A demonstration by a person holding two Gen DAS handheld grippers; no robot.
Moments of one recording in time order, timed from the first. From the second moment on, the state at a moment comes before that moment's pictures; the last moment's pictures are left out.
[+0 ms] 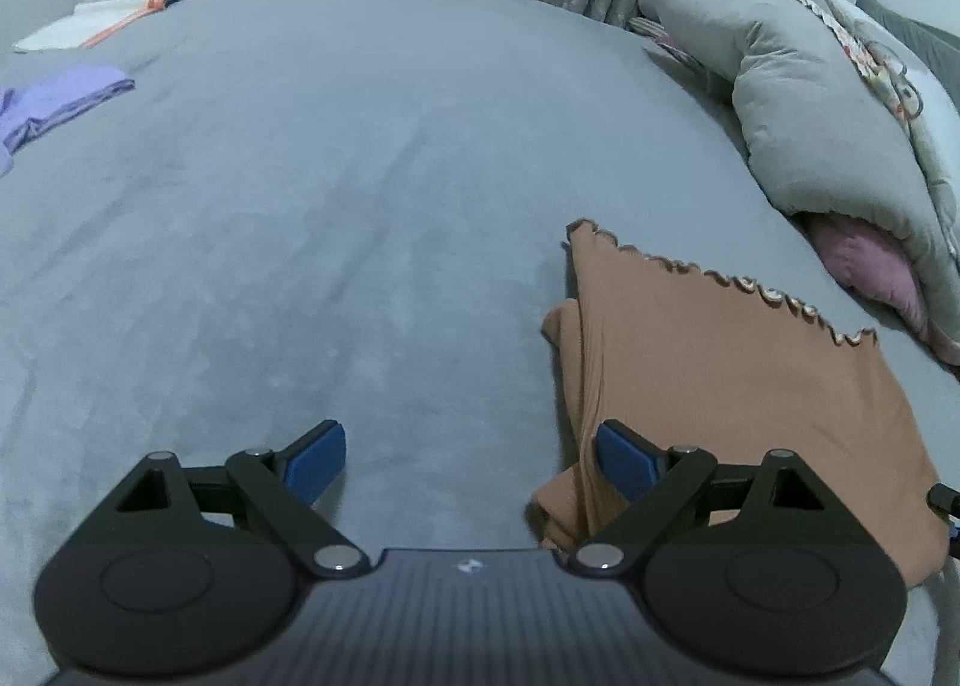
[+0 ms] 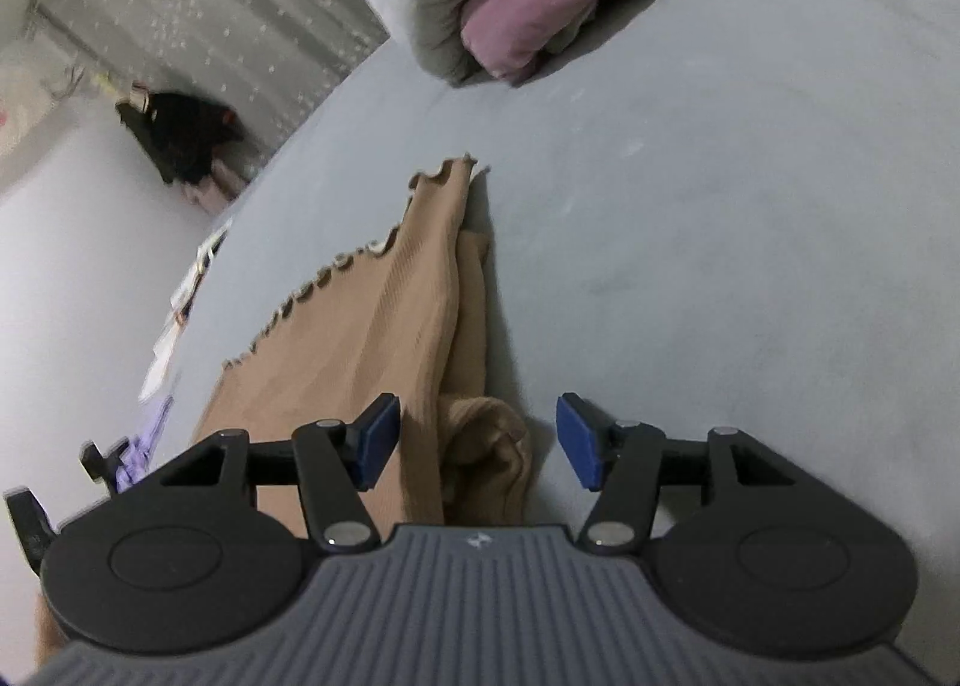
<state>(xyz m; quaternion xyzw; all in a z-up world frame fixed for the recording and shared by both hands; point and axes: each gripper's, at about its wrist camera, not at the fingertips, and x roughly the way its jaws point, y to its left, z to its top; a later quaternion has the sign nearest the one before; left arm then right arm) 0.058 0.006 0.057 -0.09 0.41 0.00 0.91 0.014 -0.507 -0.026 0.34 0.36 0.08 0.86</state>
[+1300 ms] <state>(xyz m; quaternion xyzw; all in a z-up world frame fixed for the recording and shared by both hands) 0.074 0.018 0.022 -0.31 0.45 -0.17 0.82 0.009 -0.519 -0.037 0.48 0.35 0.14 0.79</state>
